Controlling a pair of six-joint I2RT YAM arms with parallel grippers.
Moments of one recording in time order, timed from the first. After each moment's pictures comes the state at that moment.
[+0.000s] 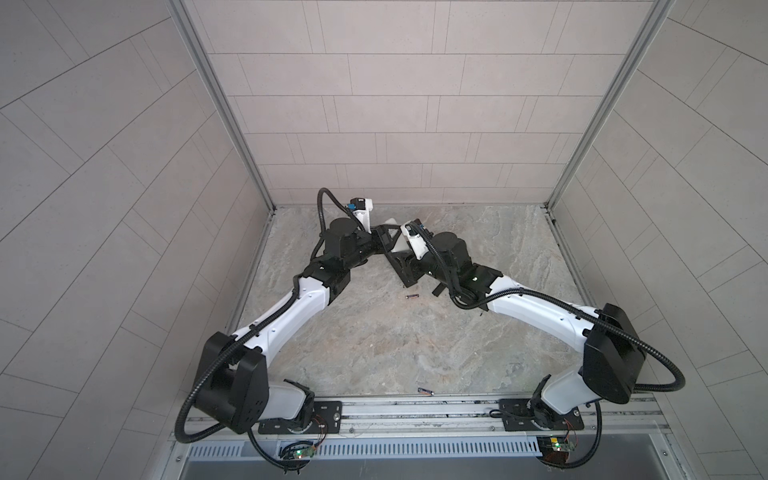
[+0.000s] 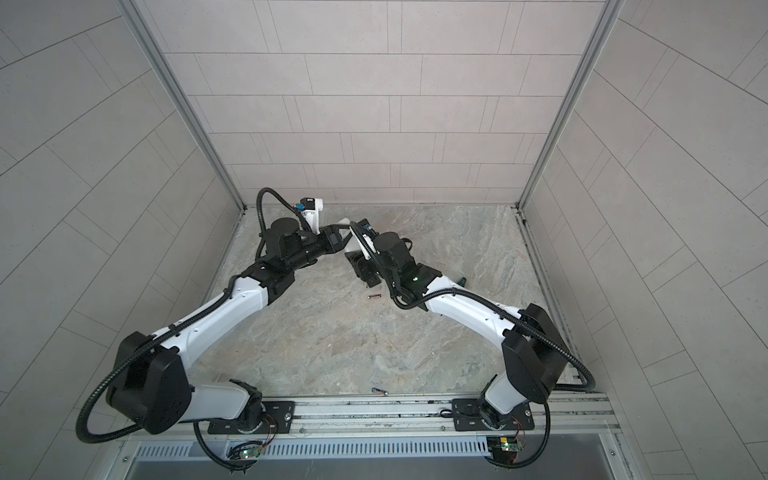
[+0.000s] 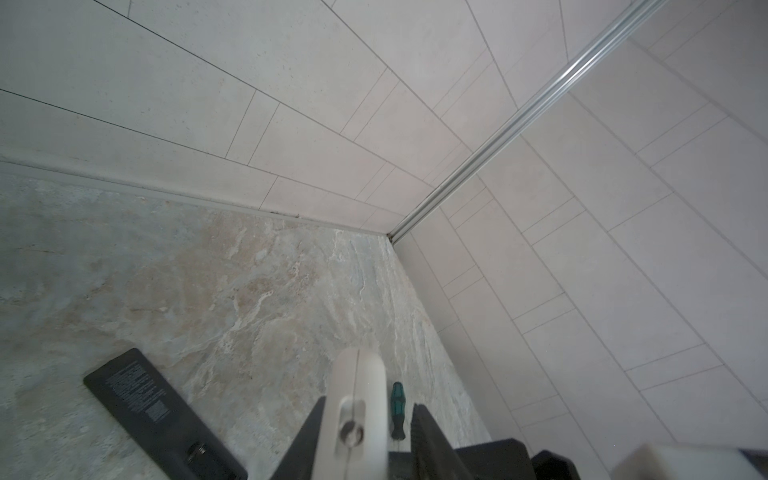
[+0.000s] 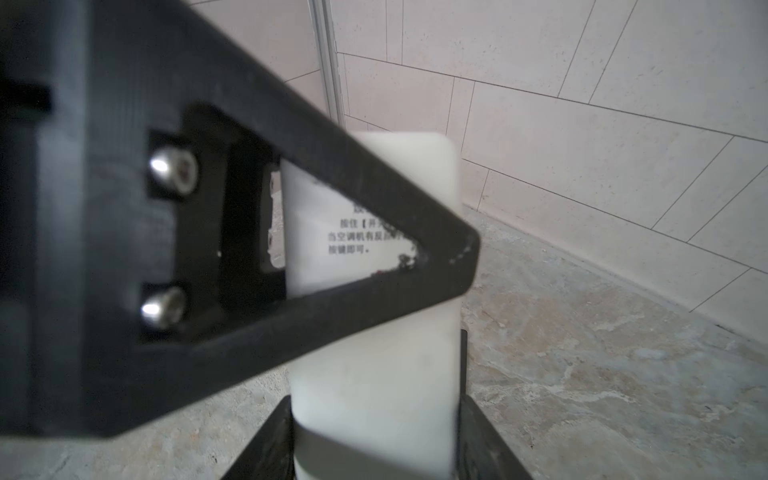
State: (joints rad) left arm -0.41 1.37 1.05 0.12 0.35 -0.63; right arm 0.74 1.53 1.16 0.04 0.01 0.05
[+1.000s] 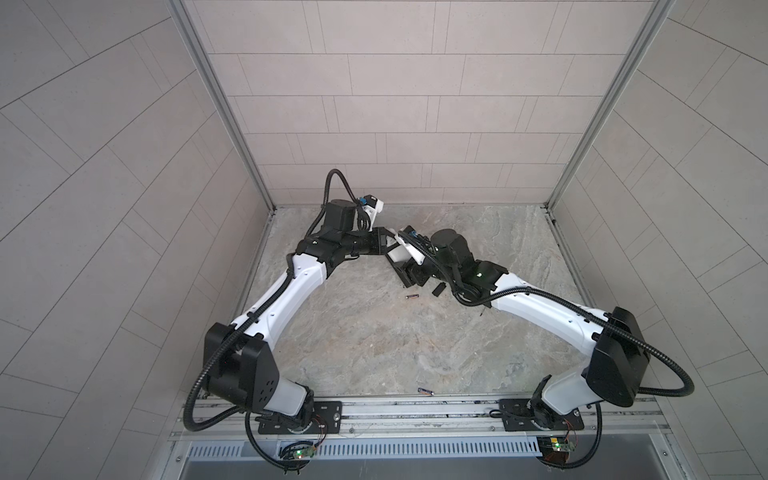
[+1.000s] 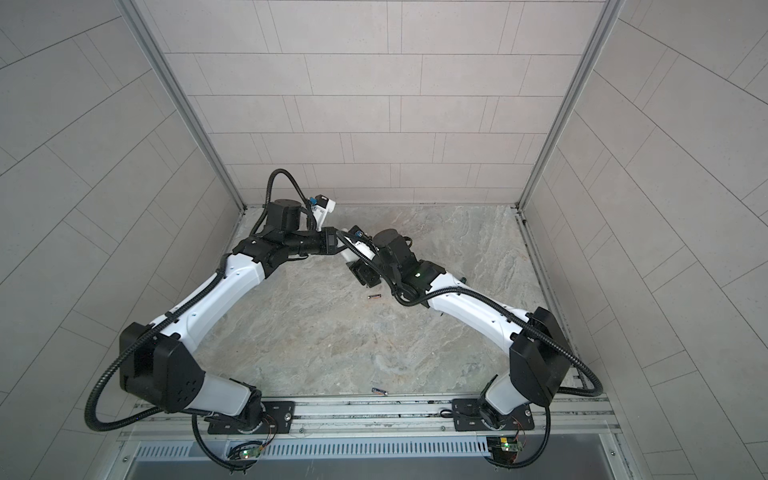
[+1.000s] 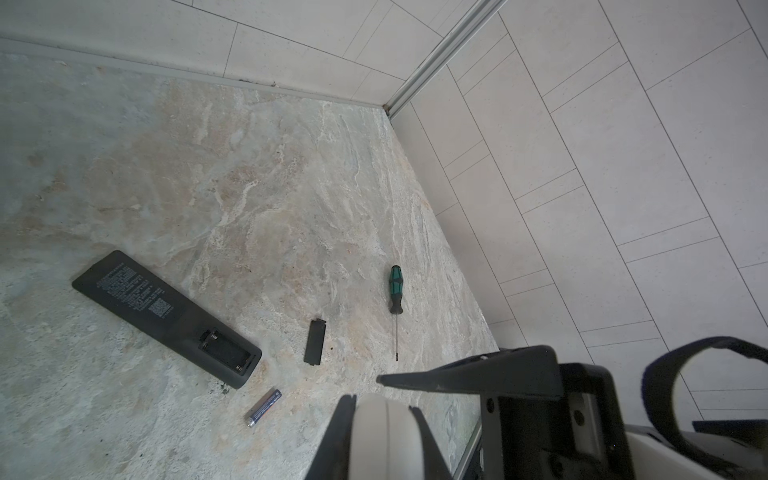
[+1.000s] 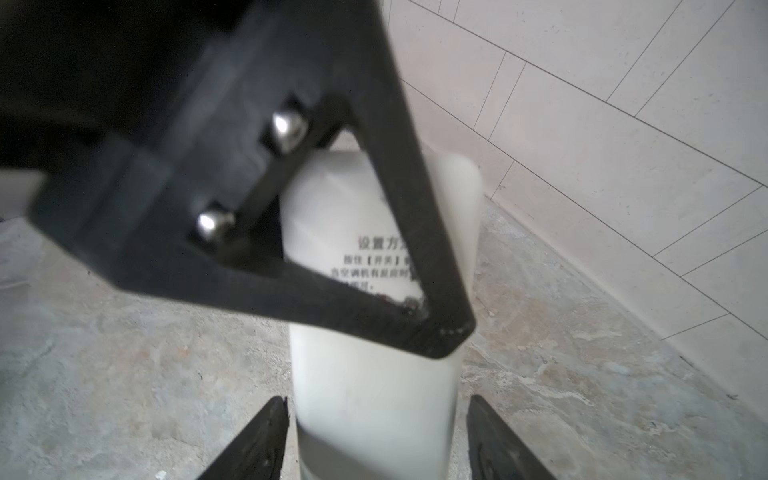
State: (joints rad) left arm -0.35 1.47 1.27 -0.35 0.63 -0.44; right arm 0.74 1.51 1.23 -0.15 -0.04 -0.13
